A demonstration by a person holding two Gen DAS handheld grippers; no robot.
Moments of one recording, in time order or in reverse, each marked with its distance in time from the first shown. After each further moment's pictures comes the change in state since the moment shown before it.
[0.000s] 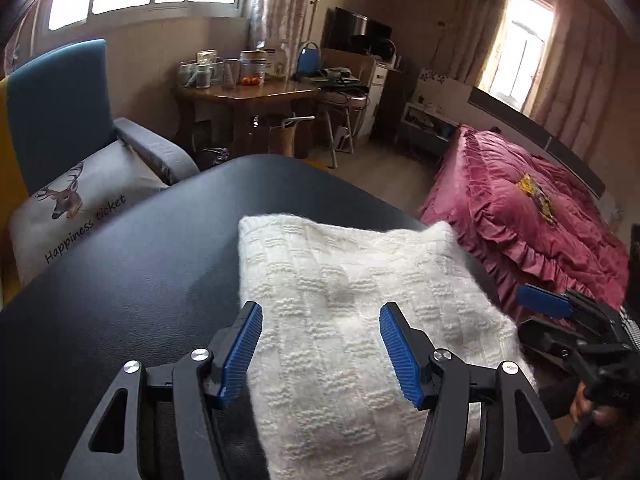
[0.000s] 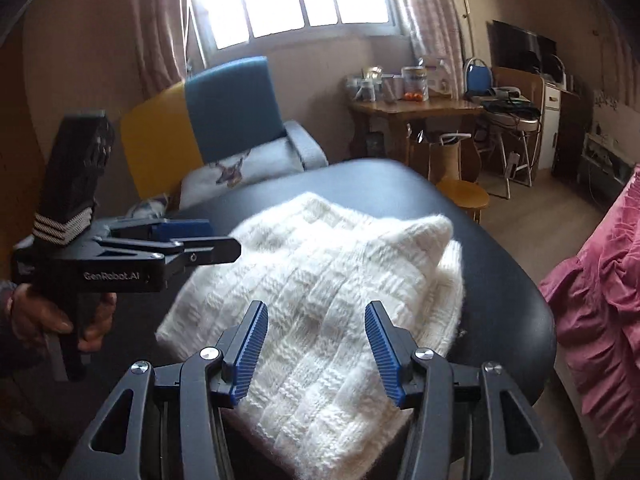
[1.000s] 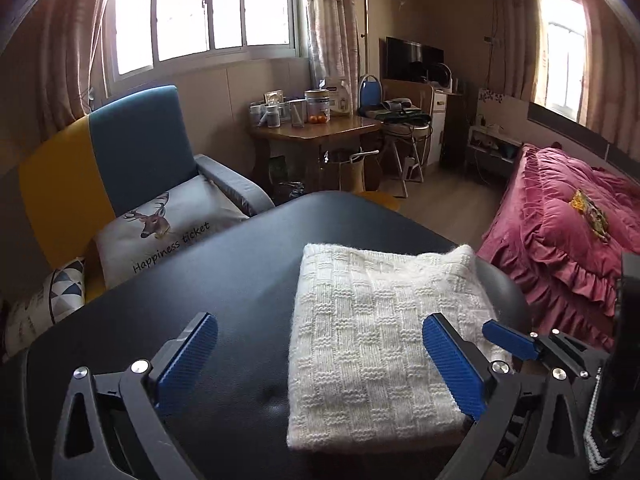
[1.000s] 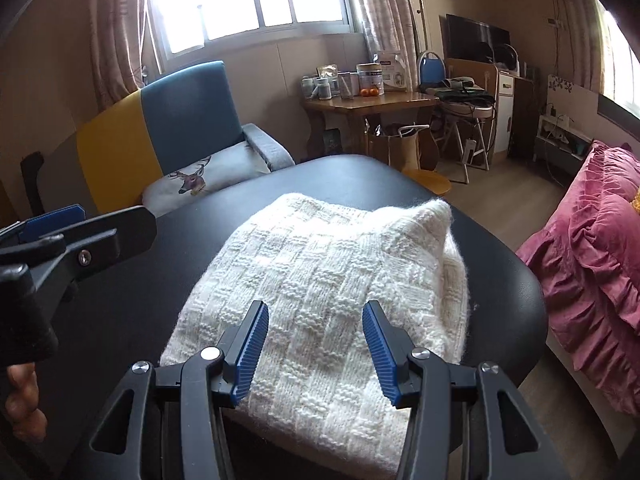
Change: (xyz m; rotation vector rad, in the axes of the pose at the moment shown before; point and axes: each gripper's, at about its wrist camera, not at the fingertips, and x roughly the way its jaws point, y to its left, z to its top) left arm -0.076 -0.049 -0.007 -0.060 -0.134 0.345; right arm -0.015 0.032 -0.014 0.126 -0.069 -0.134
